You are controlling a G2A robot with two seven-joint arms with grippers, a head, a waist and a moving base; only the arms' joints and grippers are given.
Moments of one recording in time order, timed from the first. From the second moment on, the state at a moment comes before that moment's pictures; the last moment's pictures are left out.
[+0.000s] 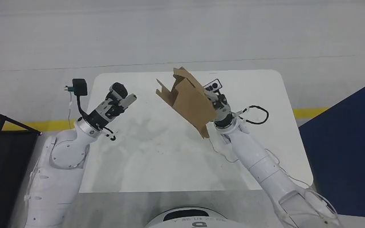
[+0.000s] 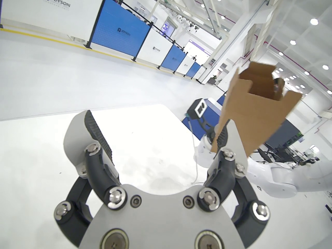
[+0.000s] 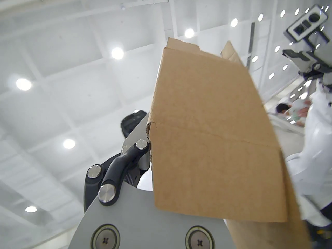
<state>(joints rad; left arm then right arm) 1.54 -1.07 -1.56 -1.84 0.25 -0.54 -0.42 -1.08 -1.34 0.94 -1.13 1.55 -0.15 1.41</state>
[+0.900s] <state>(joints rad) 1.47 -1.09 -1.38 -2.15 0.56 0.03 -0.41 -0.96 -1.47 0.88 -0.83 1.64 -0.02 1.54</state>
